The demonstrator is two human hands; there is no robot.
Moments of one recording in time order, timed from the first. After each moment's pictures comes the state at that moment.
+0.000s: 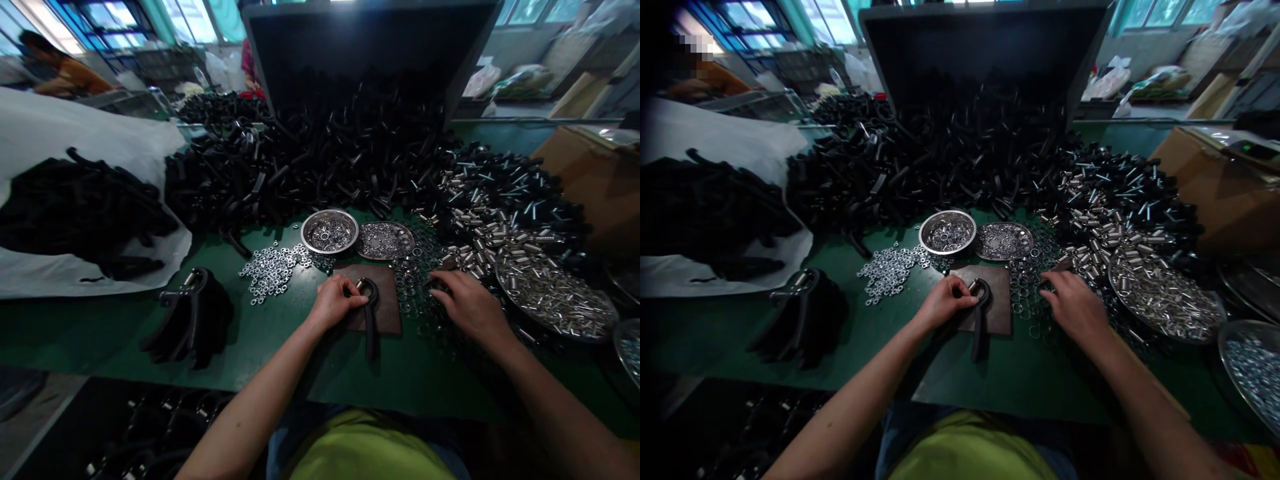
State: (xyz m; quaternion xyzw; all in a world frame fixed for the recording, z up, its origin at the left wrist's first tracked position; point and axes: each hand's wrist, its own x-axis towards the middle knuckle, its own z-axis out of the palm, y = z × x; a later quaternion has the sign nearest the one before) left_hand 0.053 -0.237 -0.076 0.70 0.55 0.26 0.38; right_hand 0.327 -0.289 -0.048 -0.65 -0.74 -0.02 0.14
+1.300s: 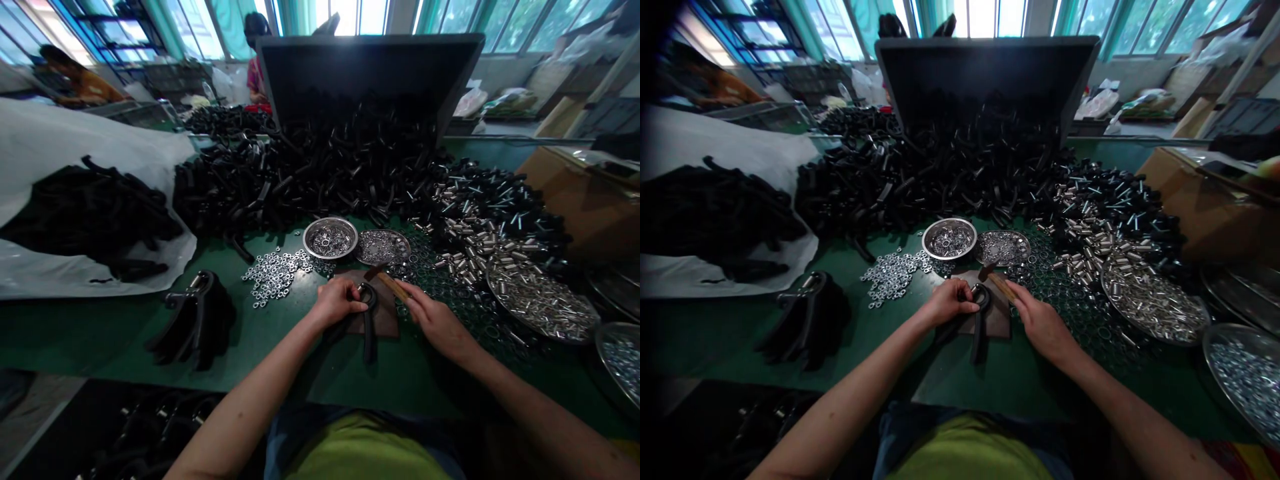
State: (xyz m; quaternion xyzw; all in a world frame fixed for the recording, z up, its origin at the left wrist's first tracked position) left_hand 0.051 -0.228 -0.069 0.74 0.53 0.19 0.37; right_hand 0.270 -0.302 -0.030 -0.61 -0.72 0.25 0.24
